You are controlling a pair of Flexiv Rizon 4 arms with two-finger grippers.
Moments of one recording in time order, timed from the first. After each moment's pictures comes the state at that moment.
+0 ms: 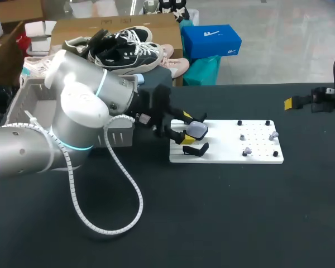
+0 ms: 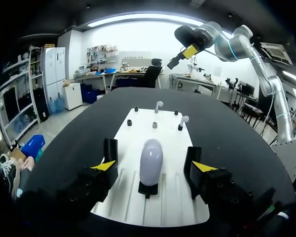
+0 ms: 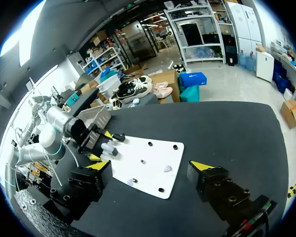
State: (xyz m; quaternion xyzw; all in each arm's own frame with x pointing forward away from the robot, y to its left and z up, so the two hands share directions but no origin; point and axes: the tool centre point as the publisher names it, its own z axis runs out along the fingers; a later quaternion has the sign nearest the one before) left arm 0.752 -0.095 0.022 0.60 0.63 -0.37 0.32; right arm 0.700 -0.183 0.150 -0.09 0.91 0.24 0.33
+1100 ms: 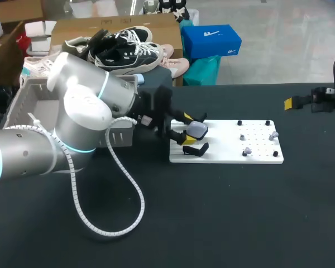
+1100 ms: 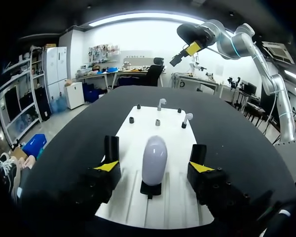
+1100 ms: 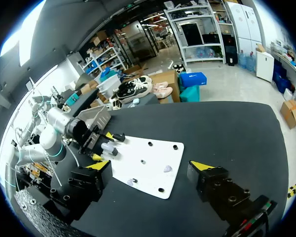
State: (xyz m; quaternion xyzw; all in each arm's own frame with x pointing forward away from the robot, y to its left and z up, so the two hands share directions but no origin) left arm 0.755 -0.098 0.014 0.60 0.64 -0.36 0.32; right arm 0.700 -0.183 0.150 -0.09 0.91 0.24 0.33
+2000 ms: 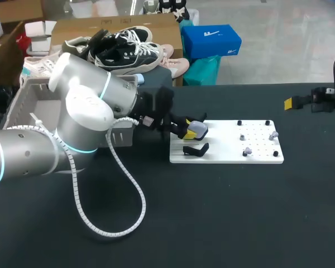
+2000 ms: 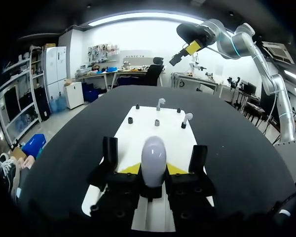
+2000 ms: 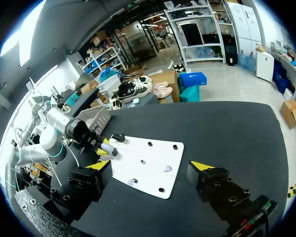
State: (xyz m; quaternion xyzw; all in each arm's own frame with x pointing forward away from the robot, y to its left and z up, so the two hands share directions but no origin) left arm 0.754 -0.102 0.013 0.60 0.64 -0.36 0.32; right arm 0.700 -0.183 0.150 -0.09 0.91 0.24 0.33
